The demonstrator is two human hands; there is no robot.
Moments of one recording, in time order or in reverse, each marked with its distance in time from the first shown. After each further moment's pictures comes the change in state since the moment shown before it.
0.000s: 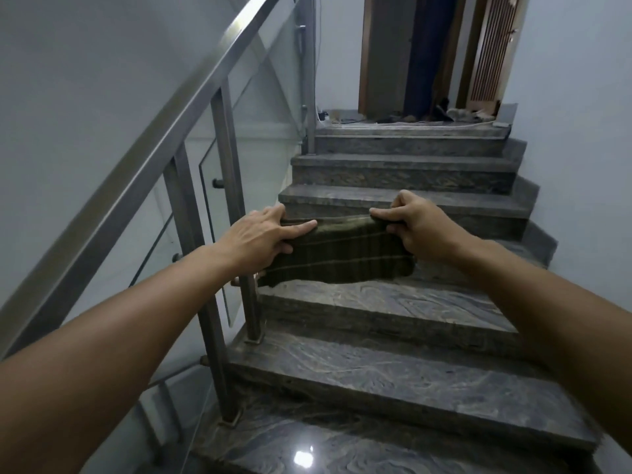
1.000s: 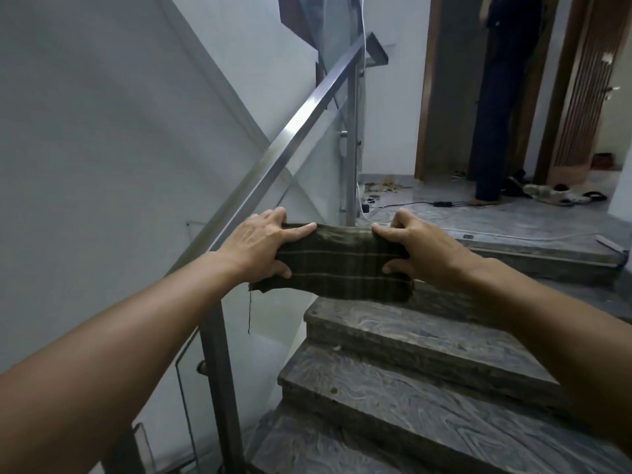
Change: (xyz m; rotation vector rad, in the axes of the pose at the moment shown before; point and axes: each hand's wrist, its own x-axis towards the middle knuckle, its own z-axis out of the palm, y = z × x) left_hand 0.391 -0.230 -0.146 0.208 -0.022 -0.250; right_hand 0.447 0.156 -0.168 -0.159 -0.040 -0.258
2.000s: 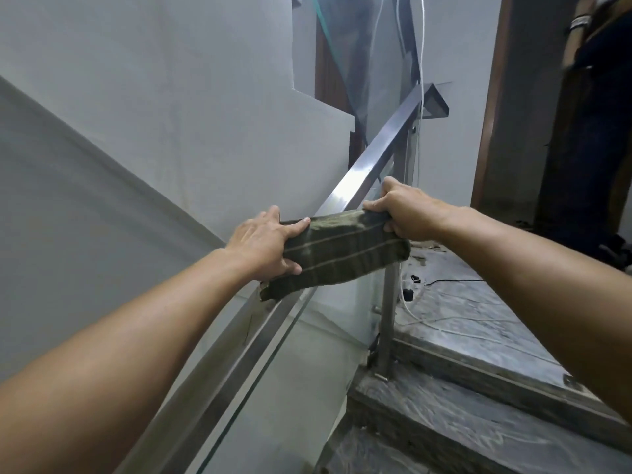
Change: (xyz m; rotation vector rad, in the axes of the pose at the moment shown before) left_hand 0.388 -0.223 0.002 -0.024 -0.083 -0.424; right_hand 0.508 0.233 -0.039 -0.055 0.019 -0.164
